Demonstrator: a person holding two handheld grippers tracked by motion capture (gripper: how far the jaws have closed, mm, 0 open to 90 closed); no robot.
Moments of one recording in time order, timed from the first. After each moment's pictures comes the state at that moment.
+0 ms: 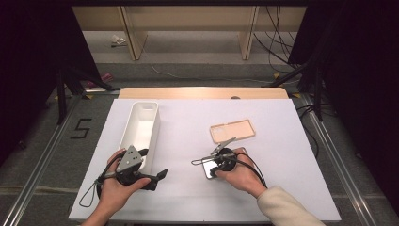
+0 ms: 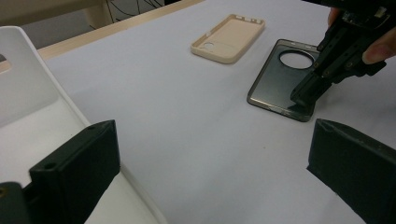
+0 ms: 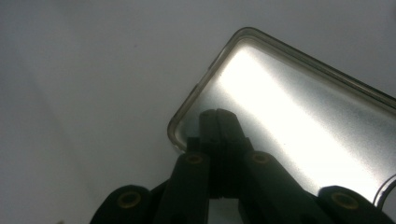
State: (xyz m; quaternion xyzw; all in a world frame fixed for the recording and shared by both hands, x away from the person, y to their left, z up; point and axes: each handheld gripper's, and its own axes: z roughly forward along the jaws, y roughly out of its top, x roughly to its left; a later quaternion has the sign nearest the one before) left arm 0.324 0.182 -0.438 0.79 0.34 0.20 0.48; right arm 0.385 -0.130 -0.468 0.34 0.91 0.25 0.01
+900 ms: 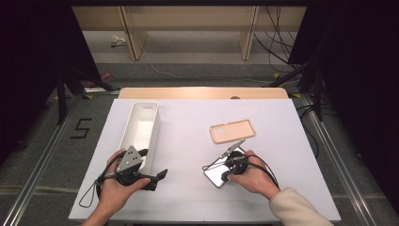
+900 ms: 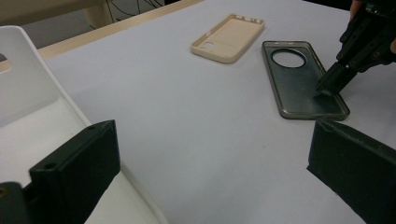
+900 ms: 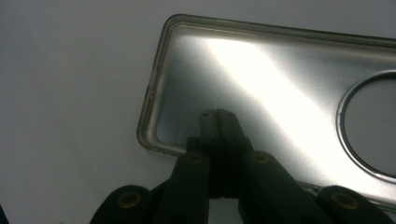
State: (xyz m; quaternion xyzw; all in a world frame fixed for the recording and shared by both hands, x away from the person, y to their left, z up) left arm 0.323 0.183 -0.438 0.79 0.34 0.20 0.48; right arm 0.376 -0.160 -0.462 0.32 0.92 0.21 0.01
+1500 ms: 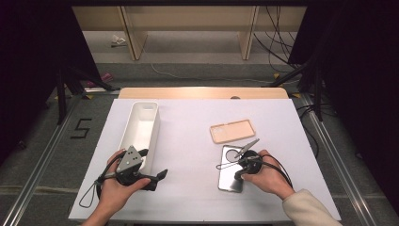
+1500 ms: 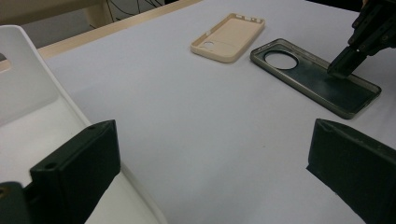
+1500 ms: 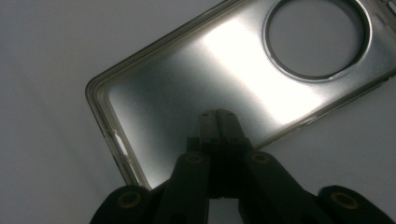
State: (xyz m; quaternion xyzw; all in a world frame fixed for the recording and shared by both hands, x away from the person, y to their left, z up) left arm 0.323 0.182 -0.438 0.79 0.34 0.20 0.48; right arm 0.375 -0.198 -0.459 0.34 0.92 0.20 0.03
